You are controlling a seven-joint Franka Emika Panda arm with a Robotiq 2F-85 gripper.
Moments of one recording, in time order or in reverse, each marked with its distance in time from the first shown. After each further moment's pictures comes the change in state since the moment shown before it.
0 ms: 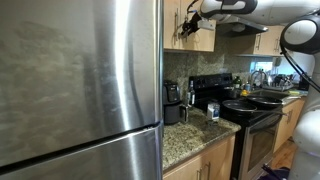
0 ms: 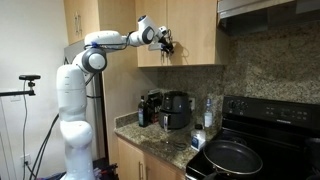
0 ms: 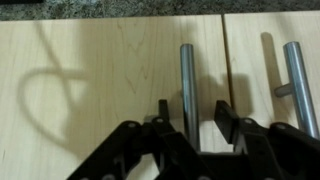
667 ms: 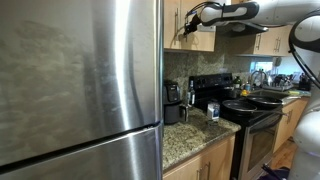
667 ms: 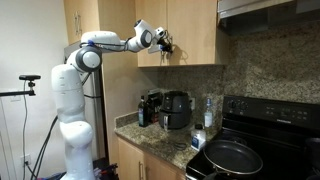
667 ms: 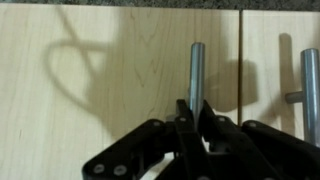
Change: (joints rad) arm 0.009 -0.072 -0.001 -0.165 -0.159 0.195 0.083
